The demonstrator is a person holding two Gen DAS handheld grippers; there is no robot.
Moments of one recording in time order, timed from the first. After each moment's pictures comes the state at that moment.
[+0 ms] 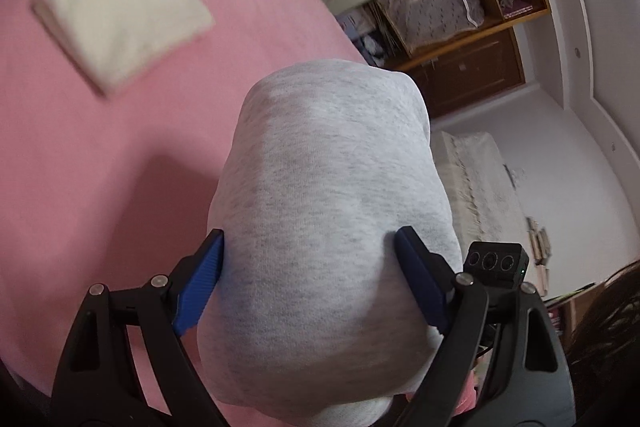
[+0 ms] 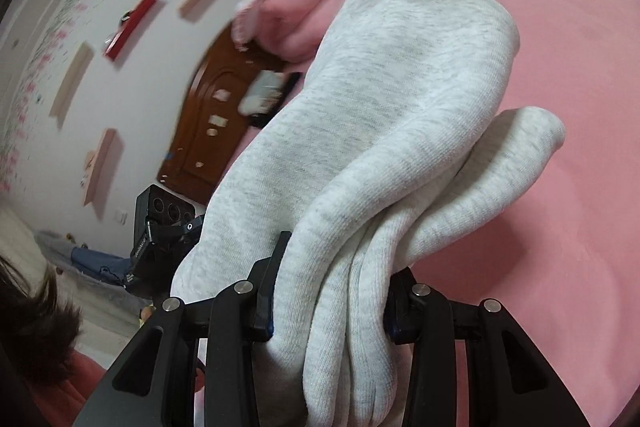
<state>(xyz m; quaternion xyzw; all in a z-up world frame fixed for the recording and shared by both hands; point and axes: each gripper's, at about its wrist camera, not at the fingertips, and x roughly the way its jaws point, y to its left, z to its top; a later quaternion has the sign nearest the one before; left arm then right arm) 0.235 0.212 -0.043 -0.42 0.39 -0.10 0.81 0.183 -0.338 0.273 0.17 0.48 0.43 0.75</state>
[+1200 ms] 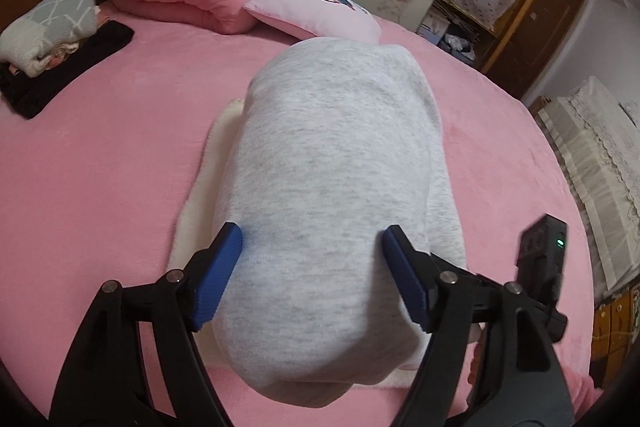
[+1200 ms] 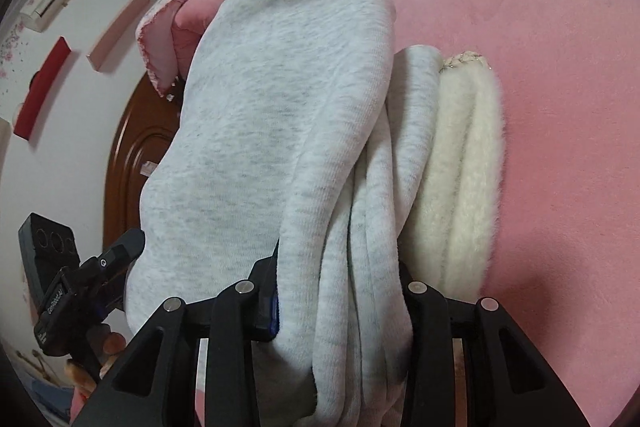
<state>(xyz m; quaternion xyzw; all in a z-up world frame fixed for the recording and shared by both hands) 0.476 0.520 -0.126 -0.17 0.42 0.01 0.89 0.484 0.090 0.030 0.24 0.49 0.29 0.79</state>
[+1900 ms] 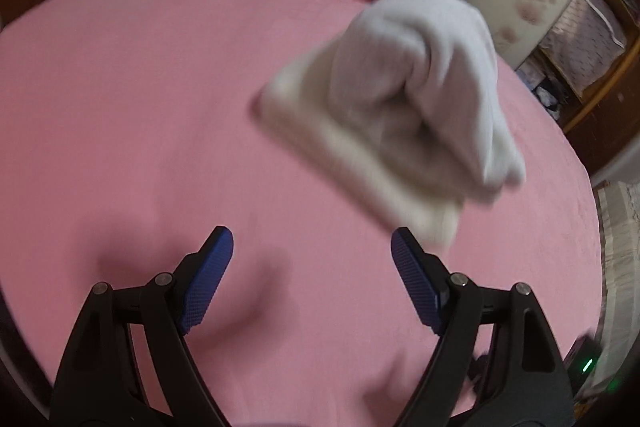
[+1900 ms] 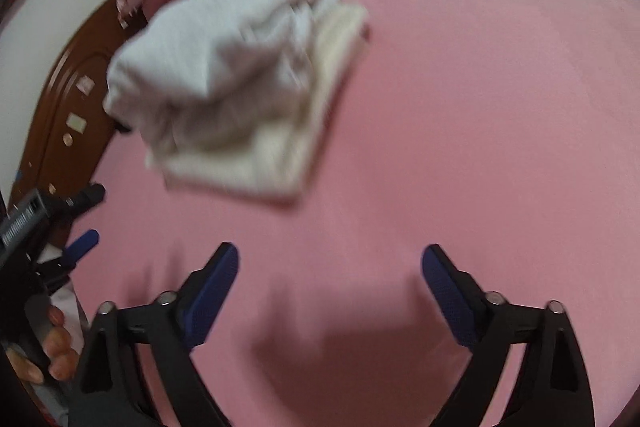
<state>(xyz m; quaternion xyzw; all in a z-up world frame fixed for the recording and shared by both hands) 0.251 0.441 -0.185 -0.27 0.42 0.21 0.84 0.248 0.000 0.019 0.06 0.53 0.18 0.83</state>
